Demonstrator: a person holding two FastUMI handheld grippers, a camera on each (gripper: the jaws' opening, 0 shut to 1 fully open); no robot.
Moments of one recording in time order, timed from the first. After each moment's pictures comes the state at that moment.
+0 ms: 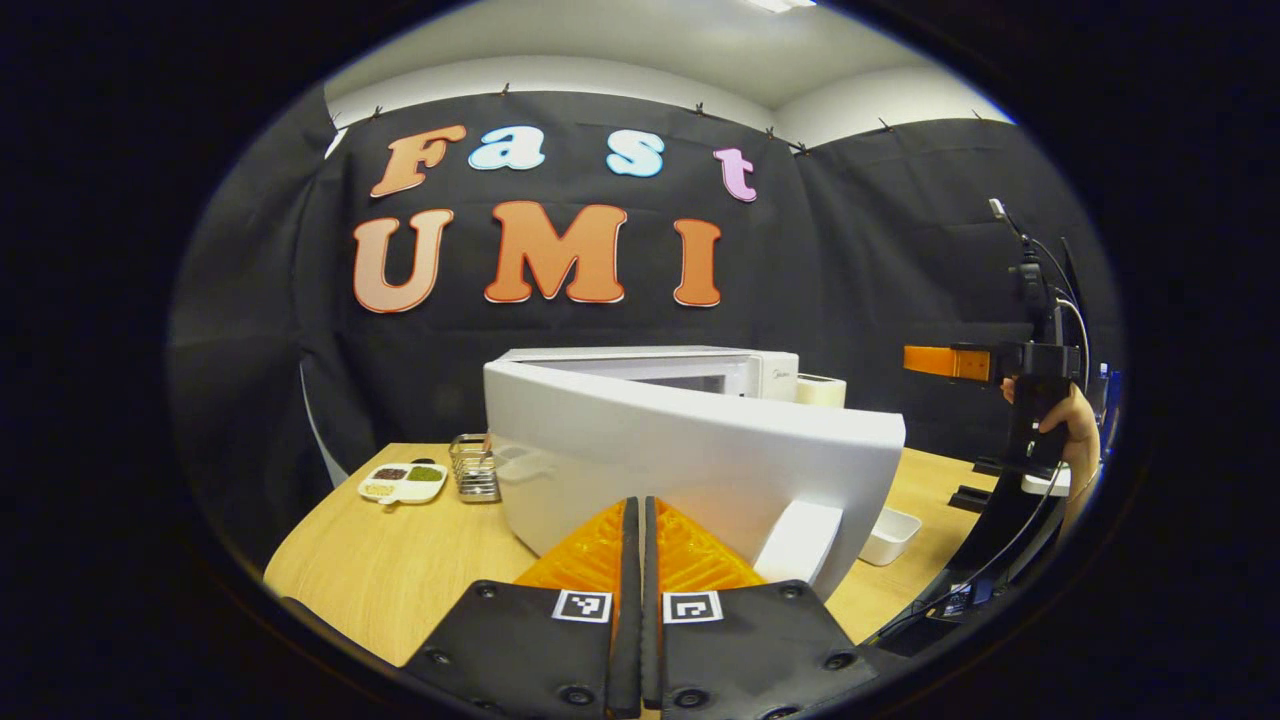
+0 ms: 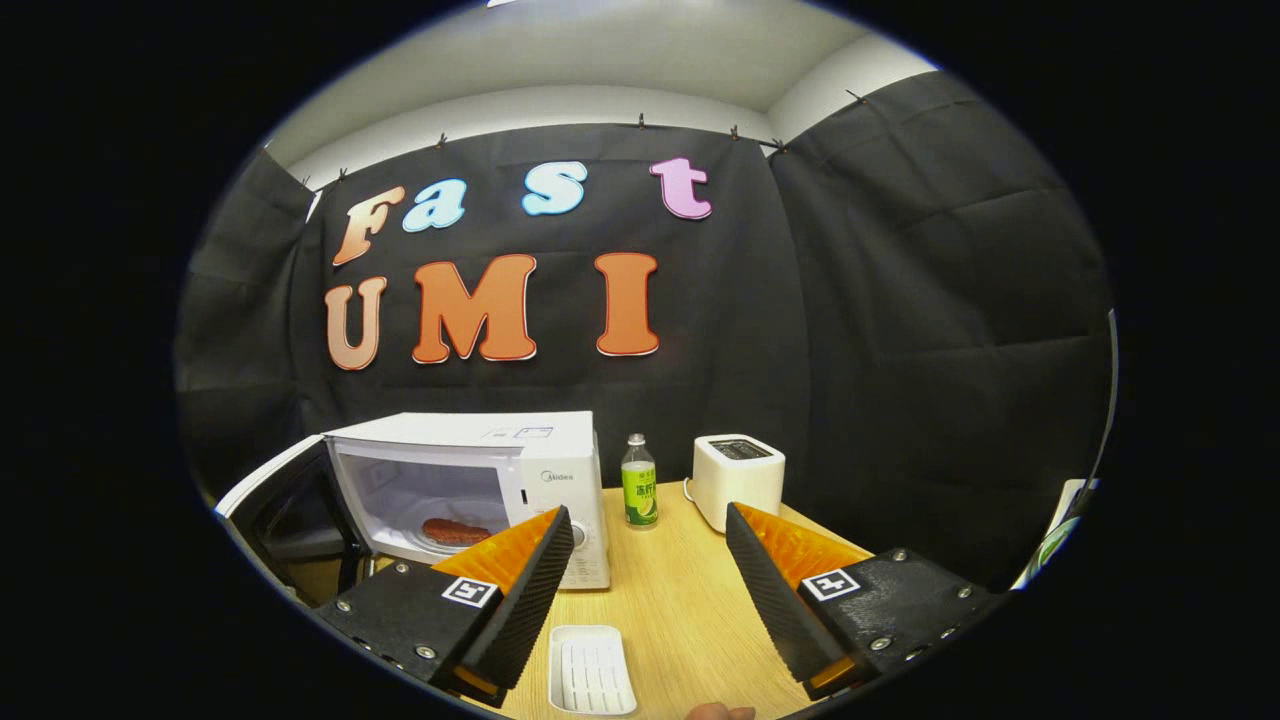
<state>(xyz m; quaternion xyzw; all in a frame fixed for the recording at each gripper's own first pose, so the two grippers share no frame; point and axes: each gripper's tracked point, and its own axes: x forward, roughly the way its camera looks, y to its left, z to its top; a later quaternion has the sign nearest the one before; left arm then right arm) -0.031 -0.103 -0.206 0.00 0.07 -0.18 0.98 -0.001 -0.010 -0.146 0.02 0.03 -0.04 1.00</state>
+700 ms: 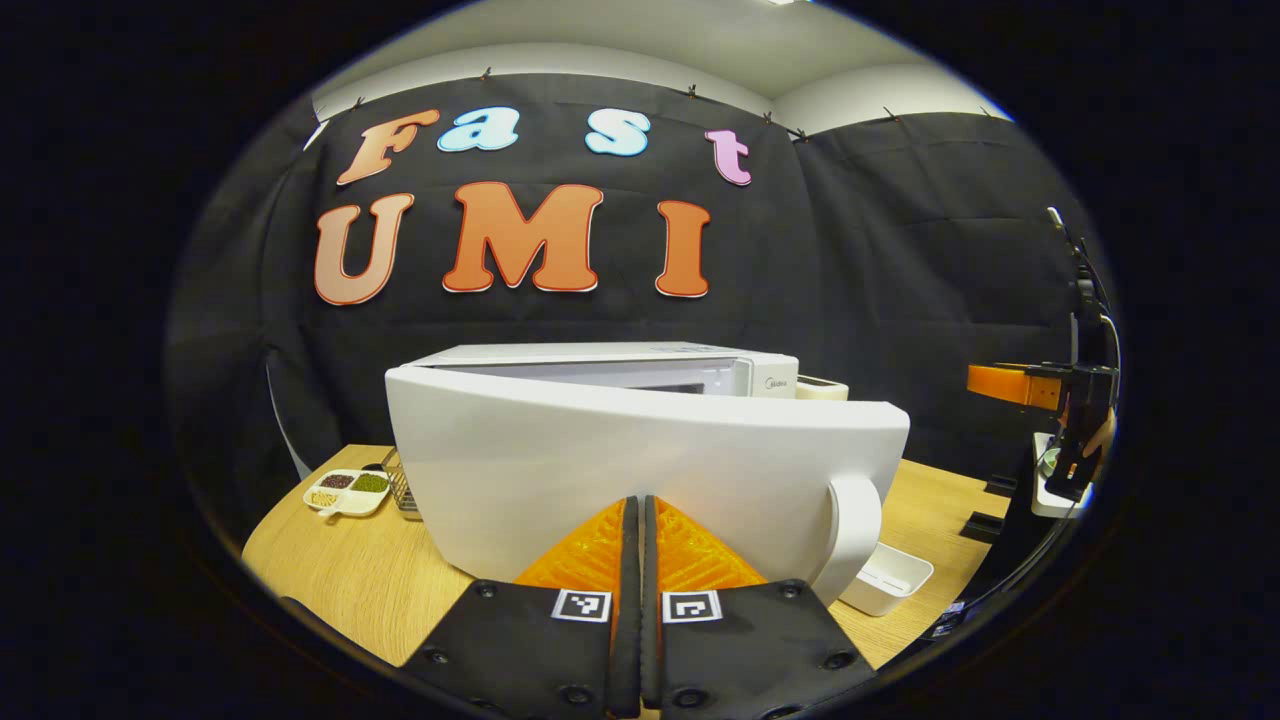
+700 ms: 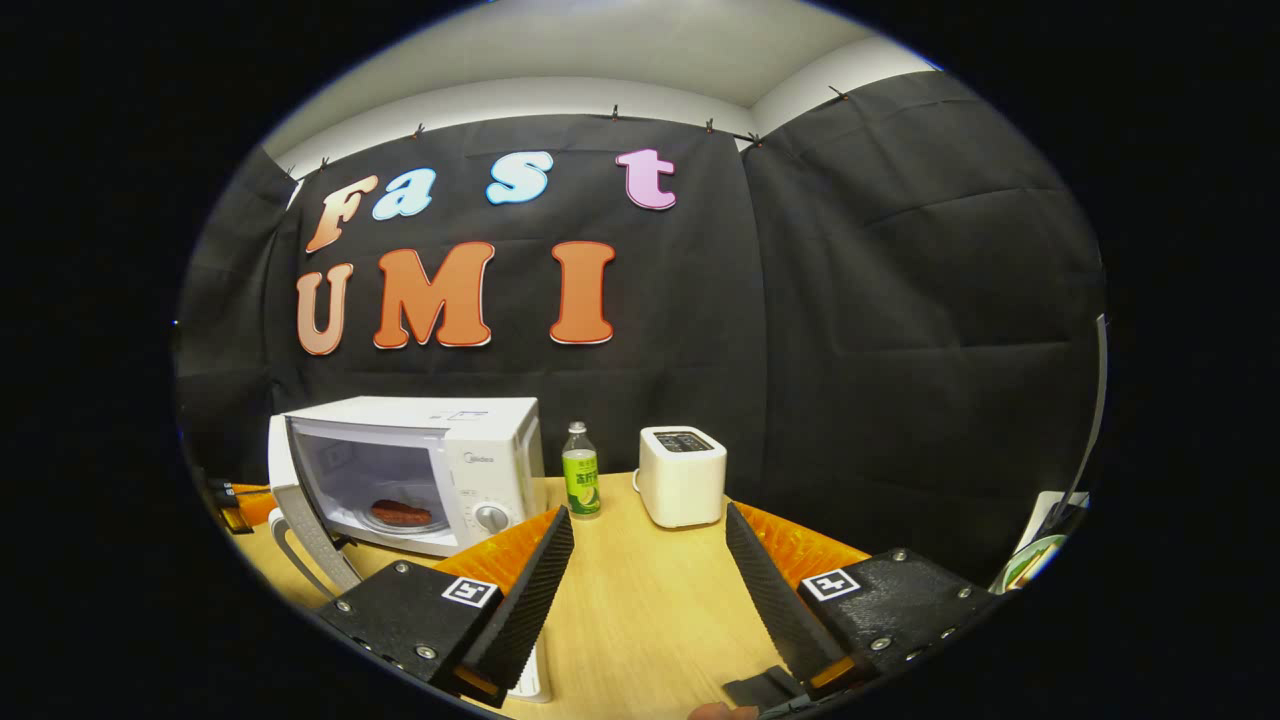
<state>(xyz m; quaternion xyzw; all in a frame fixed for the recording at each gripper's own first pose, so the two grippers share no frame) 0.054 -0.161 -0.210 -0.01 0.08 -0.17 0.98 -0.007 -0.094 -0.153 0.00 0.05 -0.08 1.00</state>
